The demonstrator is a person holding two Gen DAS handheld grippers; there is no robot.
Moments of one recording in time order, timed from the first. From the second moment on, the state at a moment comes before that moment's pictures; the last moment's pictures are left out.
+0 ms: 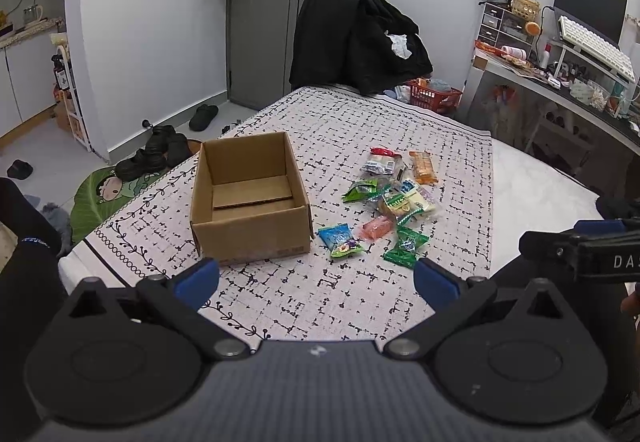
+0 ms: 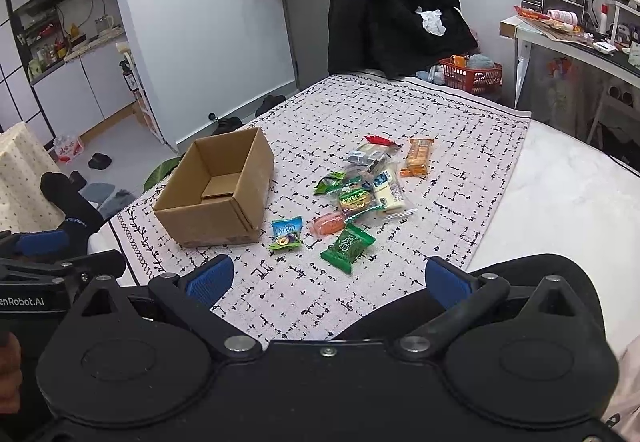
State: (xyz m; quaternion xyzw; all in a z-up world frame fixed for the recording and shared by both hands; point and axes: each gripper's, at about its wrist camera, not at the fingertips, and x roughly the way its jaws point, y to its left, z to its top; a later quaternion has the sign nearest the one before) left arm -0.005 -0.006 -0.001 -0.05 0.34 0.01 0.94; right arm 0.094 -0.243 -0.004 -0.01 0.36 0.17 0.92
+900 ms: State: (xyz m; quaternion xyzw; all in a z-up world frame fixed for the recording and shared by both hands) left arm -0.010 -0.002 0.001 -0.06 0.33 0.01 0.94; right arm 0.093 -0.237 -0.001 -0.01 0.35 0.17 0.92
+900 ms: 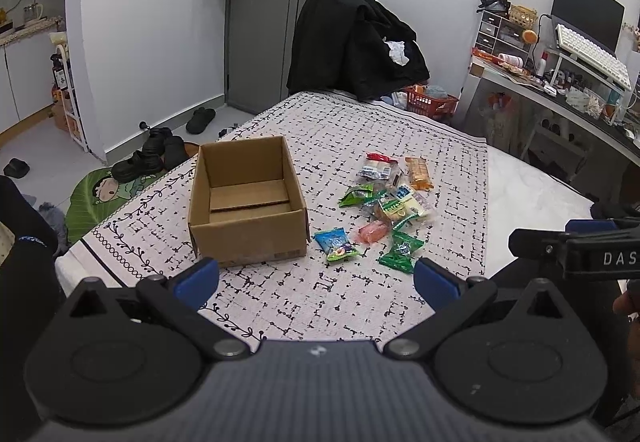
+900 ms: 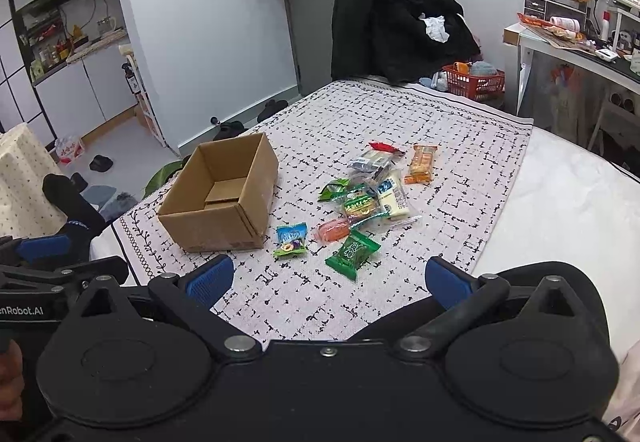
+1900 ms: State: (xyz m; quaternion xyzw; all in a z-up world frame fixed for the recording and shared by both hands) left arm 0.010 0.000 0.000 -0.08 0.33 0.01 0.94; right arm 0.118 -0.243 -0.013 0.01 0.37 0.18 0.91
